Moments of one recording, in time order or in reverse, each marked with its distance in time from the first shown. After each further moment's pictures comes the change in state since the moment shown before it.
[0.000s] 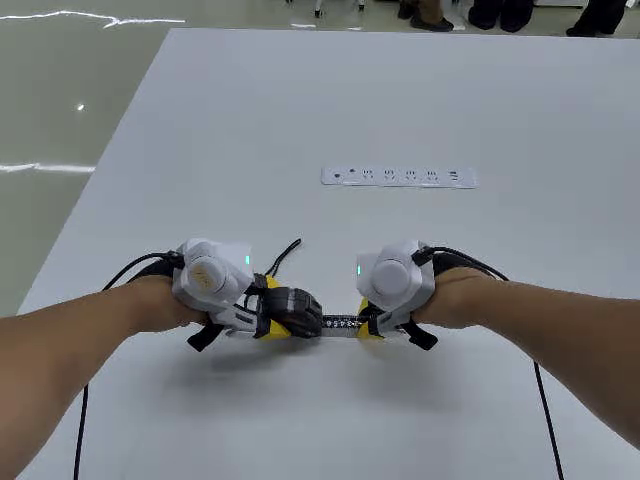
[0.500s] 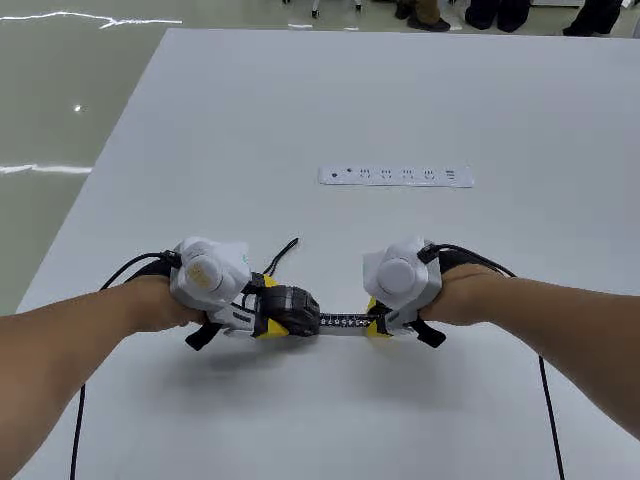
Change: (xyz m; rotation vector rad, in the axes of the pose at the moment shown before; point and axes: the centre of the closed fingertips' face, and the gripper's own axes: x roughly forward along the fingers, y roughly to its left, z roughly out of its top) left arm 0.000 0.000 0.000 -0.009 -0.004 0.004; right arm -0.008 0.000 -0.016 -0.008 0.038 -0.005
